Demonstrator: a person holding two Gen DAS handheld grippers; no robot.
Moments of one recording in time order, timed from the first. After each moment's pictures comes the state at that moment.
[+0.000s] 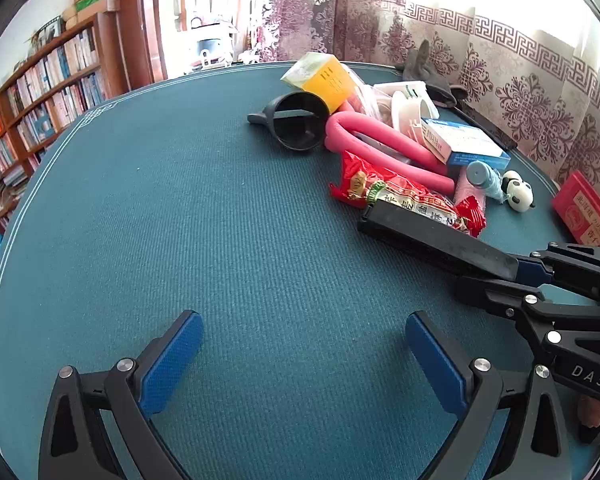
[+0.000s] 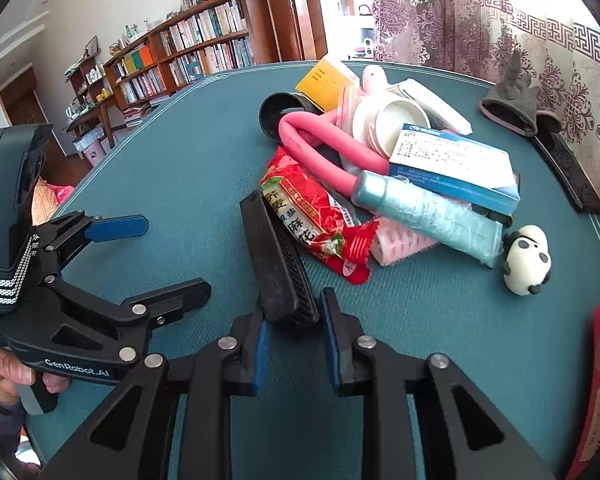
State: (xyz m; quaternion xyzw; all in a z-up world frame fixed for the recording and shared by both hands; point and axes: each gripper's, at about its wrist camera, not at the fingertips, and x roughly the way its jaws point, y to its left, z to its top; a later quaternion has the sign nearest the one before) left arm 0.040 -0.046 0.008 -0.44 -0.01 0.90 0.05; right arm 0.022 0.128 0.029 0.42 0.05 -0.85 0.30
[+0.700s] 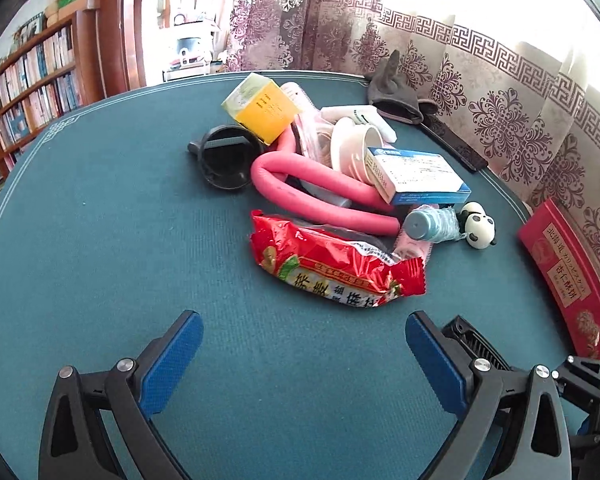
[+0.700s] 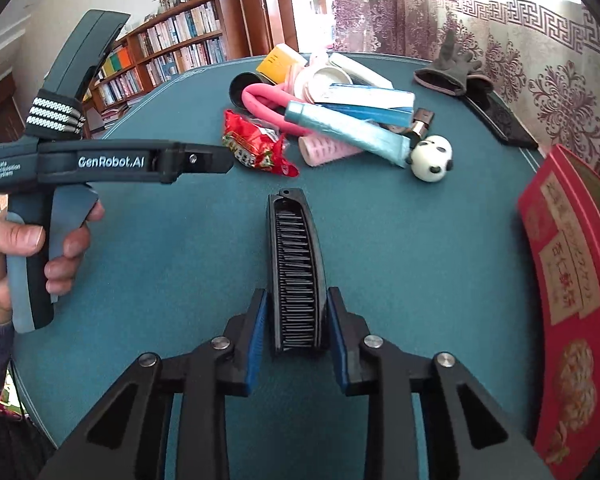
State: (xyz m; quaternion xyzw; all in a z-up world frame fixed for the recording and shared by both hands) left arm 0.008 0.000 0.026 -0.44 -0.04 0.89 0.10; right arm 0.091 0.199 0.025 0.43 0.06 -0.87 0.24
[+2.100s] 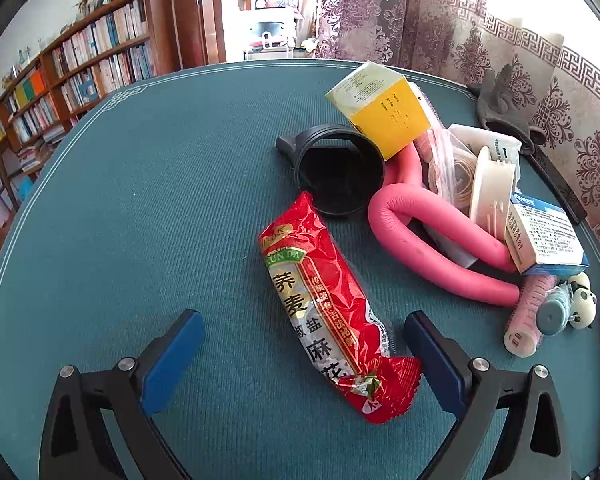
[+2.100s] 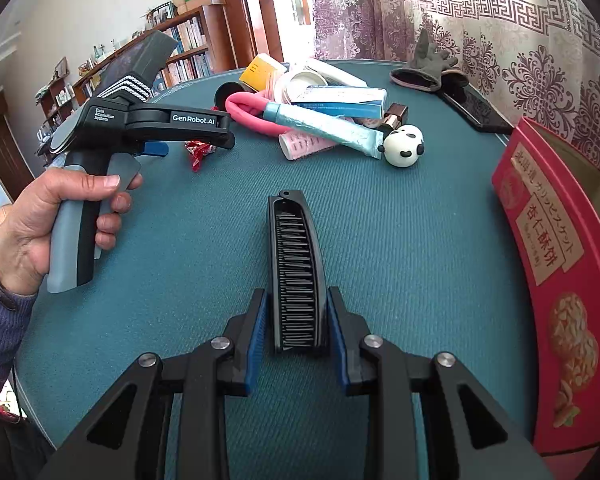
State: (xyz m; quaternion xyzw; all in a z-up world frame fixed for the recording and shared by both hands) left arm -0.040 -0.026 0.007 -0.45 -0.04 0.89 -0.06; right arm 0.104 0.207 0.024 0.41 0.04 -0.88 0.22
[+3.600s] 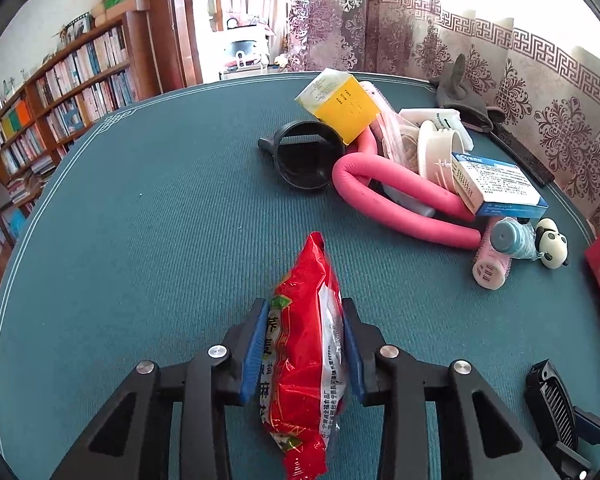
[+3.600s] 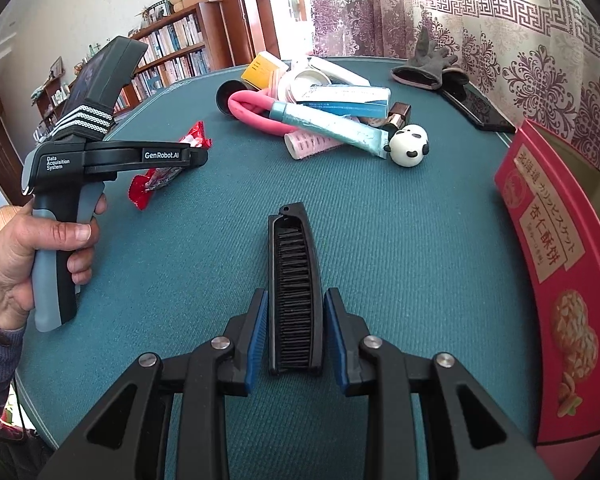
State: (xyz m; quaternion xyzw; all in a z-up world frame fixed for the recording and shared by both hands) left arm 0.007 -0.020 0.013 -0.43 -0.01 0.90 -0.02; right arm 0.107 0.195 0.027 0.42 0.04 -0.88 0.22
